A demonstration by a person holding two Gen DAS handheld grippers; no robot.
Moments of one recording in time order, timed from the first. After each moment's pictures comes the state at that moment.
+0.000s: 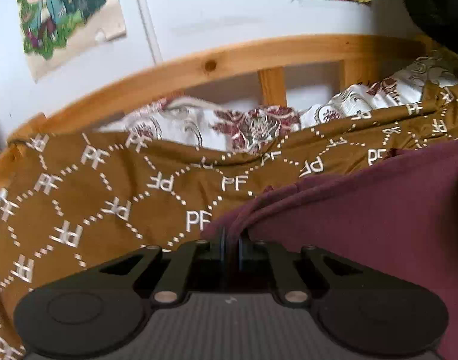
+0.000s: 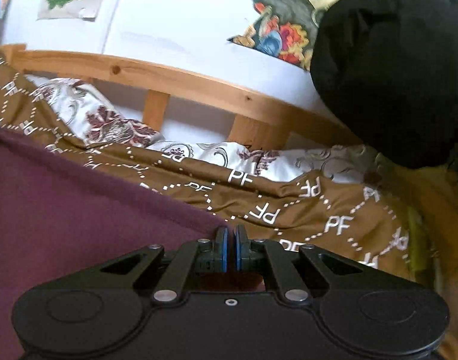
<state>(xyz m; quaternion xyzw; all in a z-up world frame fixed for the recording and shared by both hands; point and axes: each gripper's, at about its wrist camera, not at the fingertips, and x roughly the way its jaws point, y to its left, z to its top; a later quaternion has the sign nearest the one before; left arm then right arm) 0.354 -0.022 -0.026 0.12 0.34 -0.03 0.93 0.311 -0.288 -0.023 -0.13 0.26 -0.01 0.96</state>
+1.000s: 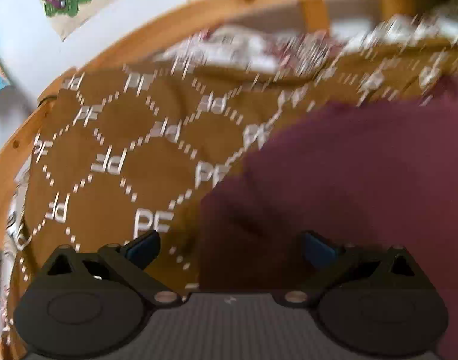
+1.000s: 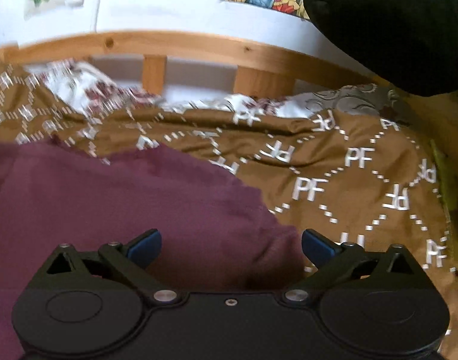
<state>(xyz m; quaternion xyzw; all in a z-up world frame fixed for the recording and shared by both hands) 0.340 0.013 -0.066 0.19 0.43 0.07 0.88 0.299 -0.301 -0.061 -0.10 0.33 -0.03 0.94</state>
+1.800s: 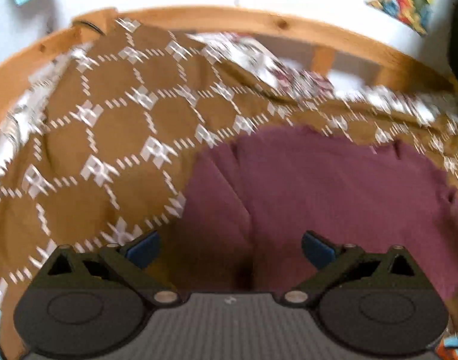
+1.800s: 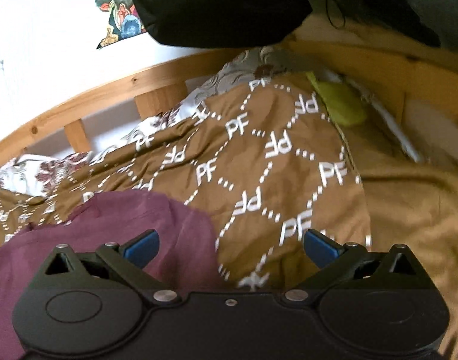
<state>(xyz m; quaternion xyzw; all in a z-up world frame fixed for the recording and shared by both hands) 0.249 0.045 -0.021 -0.03 0.43 0.00 0.90 0.222 -0.389 -0.017 0.15 0.33 -0.11 0.93</state>
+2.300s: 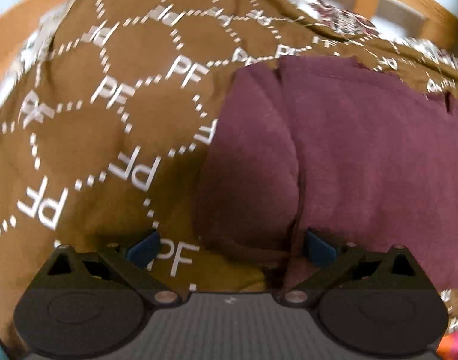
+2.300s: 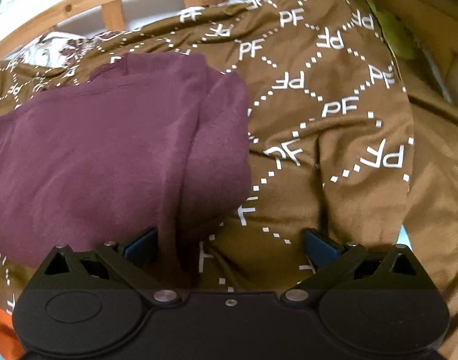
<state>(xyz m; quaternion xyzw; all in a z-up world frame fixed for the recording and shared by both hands) 0.261 0.066 -0.067 -0.05 0.52 0.07 0.85 0.208 -0.357 -0.073 0.06 0.47 -0.05 0.88</state>
